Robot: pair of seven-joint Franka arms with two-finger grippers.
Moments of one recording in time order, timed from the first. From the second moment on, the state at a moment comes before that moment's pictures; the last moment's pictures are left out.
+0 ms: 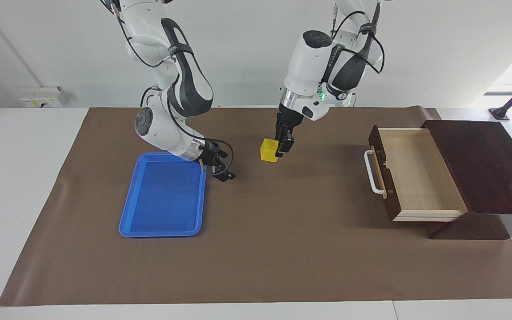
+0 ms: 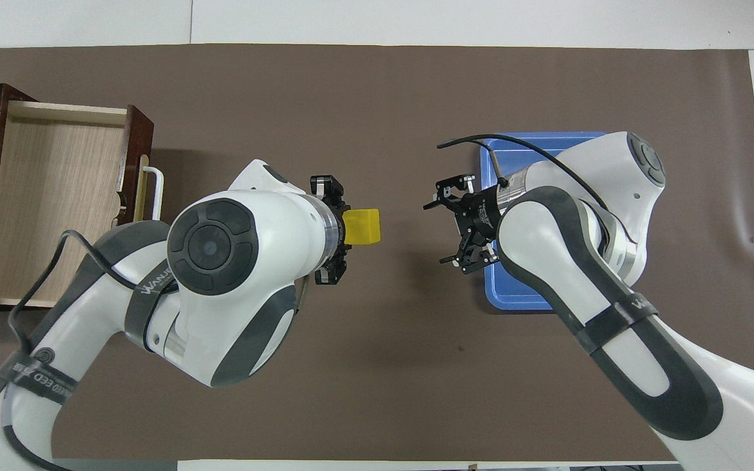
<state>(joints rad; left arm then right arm) -0.54 0.09 -0.13 -1.90 -0.08 2.26 -2.14 0.22 0.25 0.11 -1.96 0.76 2.15 1.19</state>
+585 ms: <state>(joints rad) -0.57 0.12 -0.13 -1.91 -0.08 2.27 -2.25 0.36 0.25 0.11 -1.94 0.78 2.26 1.31</state>
